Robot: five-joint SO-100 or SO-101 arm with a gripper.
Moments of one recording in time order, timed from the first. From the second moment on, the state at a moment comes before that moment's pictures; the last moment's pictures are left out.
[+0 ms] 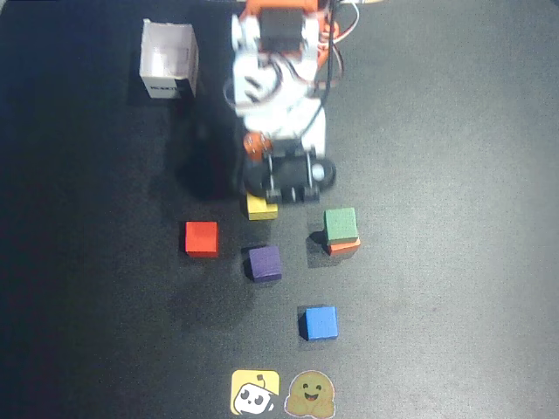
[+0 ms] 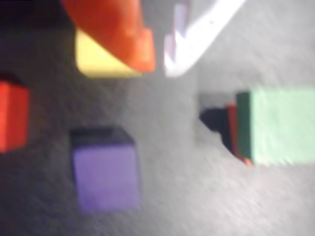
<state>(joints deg) -2.1 144.2 146.0 54.8 84.4</state>
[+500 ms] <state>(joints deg) -2.0 176.5 164.8 61.9 84.2</state>
